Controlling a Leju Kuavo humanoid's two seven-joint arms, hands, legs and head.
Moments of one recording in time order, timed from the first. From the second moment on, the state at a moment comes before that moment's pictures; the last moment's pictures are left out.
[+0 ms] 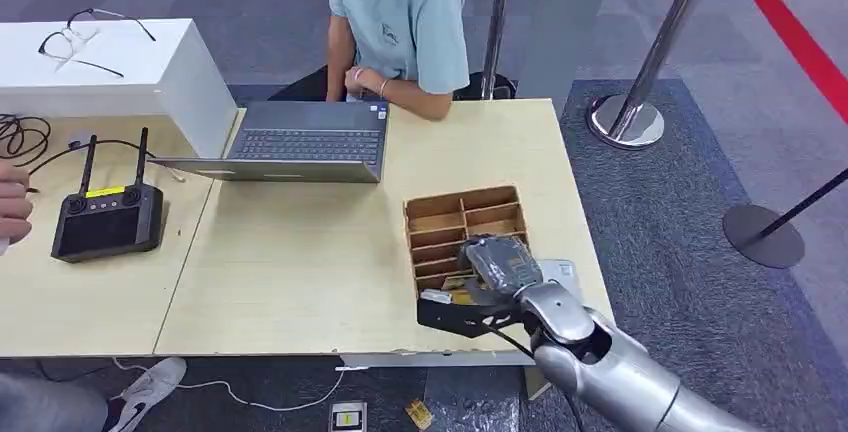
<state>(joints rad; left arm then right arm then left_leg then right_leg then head) -0.11 -0.01 -1.17 -0.20 0.55 0.57 0.22 -0.47 -0.39 0.91 -1.46 0.82 -0.10 0.48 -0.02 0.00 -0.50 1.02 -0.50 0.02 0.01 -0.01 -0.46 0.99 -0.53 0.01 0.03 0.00</state>
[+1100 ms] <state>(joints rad) -0.11 -0.01 -1.17 -0.20 0.55 0.58 0.21 -0.45 -0.40 0.89 -1.55 0.87 -0.10 0.49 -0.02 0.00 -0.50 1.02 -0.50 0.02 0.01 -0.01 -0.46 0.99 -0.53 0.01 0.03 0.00</state>
